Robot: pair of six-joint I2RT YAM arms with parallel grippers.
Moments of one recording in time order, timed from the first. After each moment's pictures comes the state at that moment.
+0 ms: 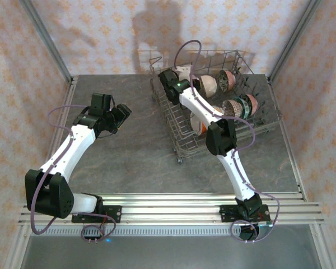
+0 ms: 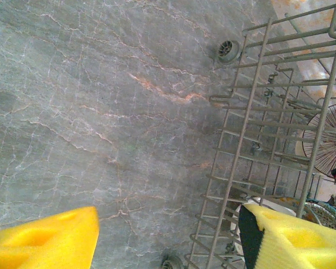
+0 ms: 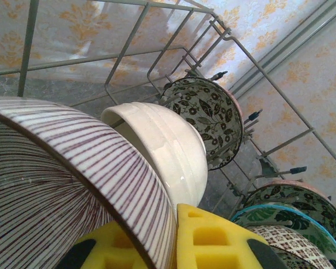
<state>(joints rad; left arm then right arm) -0.13 1.33 1.08 -0.59 0.17 -1.03 0.58 2.48 2.43 -0.95 1.12 0.36</state>
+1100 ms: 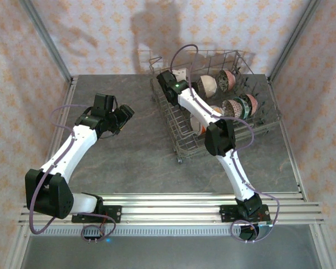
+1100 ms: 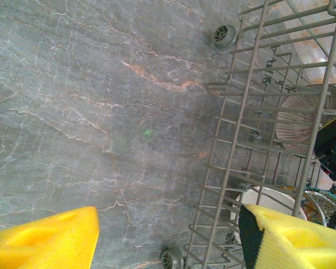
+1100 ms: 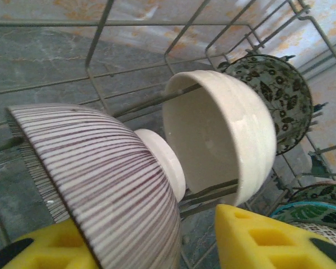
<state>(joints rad) -0.17 1.33 1.08 -0.59 0.17 -1.03 0.59 2.50 2.44 -0.98 0.92 0.31</state>
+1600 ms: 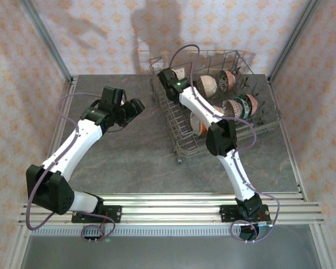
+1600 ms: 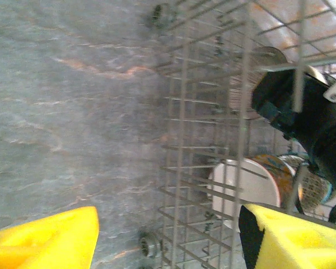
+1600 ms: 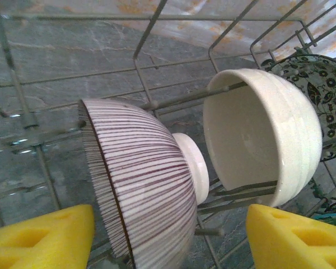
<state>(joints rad) -0.29 1.39 1.25 -0.62 0.16 -0.95 0.58 2.46 2.44 -0.99 0.75 0.26</state>
